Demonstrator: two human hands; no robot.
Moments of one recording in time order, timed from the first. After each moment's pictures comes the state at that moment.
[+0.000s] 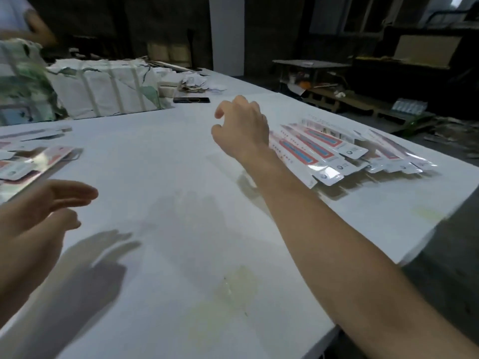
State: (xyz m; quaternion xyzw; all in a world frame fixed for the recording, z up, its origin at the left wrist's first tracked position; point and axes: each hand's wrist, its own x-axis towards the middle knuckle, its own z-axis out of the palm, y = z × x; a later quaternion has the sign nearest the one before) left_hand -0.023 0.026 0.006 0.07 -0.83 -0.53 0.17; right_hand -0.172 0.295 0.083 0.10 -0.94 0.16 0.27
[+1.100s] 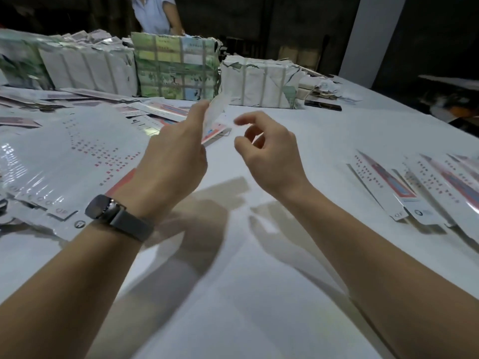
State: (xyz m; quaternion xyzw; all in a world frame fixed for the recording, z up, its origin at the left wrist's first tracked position) left_hand 0.025 0.012 0.063 0.14 -0.93 -0.12 0.33; right_hand -0.071 0.140 0.058 0.38 -0.76 0.50 0.15
